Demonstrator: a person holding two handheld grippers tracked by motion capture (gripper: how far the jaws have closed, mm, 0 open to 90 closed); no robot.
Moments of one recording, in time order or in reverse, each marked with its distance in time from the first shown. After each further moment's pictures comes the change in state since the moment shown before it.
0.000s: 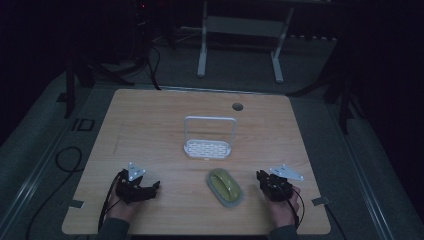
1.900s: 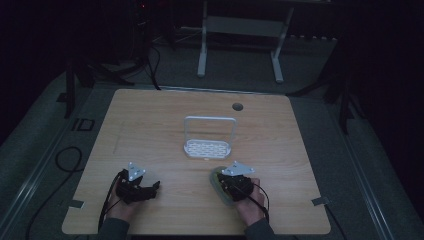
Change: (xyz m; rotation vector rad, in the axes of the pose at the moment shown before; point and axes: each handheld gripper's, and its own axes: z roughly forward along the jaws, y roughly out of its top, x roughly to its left) left arm 0.000 0.000 0.000 0.000 -0.001 0.002; right arm 0.101 0.033 0.030 0.117 0.183 -0.255
